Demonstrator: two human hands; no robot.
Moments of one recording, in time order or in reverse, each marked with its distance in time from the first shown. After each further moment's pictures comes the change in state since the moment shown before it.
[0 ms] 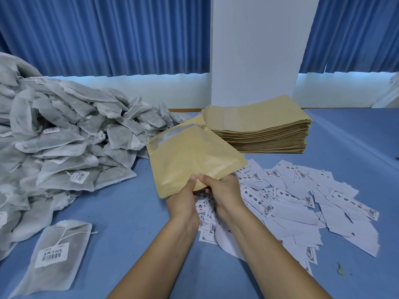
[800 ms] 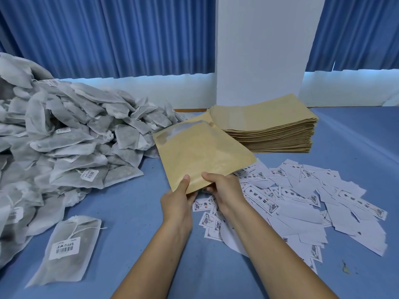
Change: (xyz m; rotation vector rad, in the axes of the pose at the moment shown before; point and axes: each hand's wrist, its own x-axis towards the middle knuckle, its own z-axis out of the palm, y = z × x) left_hand -0.007 0.019 -0.021 0.029 -0.052 0.053; right_hand 0.006 0.003 0.006 0.053 -0.011 0.069
